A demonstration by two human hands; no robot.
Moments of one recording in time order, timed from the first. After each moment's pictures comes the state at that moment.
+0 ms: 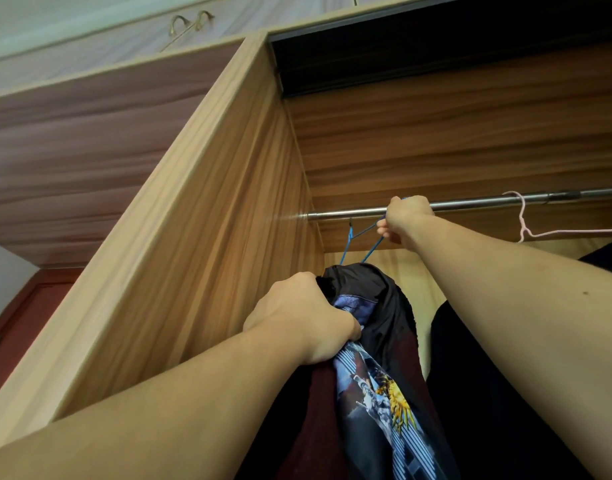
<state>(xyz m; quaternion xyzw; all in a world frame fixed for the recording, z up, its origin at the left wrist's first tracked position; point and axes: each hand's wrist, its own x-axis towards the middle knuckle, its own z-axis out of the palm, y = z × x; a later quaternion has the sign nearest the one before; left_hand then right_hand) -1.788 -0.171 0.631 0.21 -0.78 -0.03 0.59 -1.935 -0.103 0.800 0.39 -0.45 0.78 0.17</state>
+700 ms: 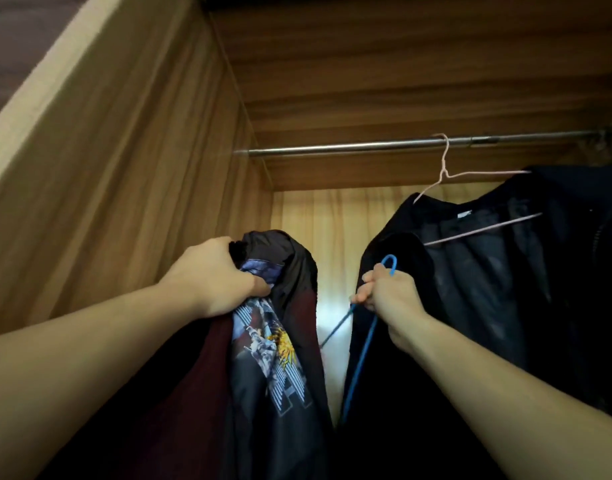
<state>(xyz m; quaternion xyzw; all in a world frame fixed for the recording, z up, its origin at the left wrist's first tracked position) -1.799 -0.170 0.597 0.24 -0.79 -0.05 0.56 -2.026 -0.070 0.586 0.43 -0.48 0.76 0.11</state>
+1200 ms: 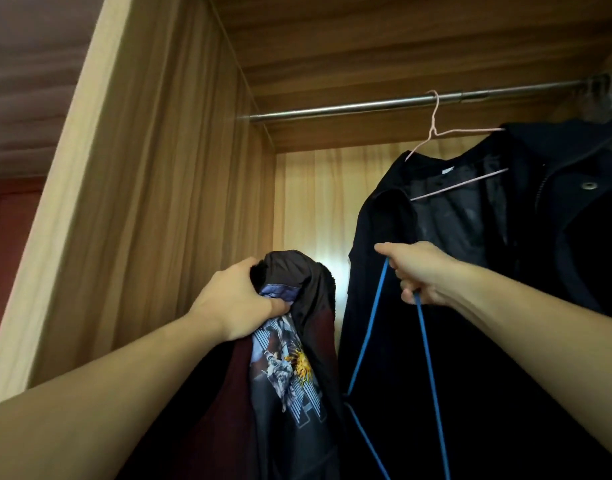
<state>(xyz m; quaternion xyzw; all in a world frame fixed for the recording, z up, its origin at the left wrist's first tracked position) -1.789 -0.131 0.506 0.21 -0.83 -0.11 0.50 -1.993 0.028 0.552 0.37 -0.65 0.66 -0.03</state>
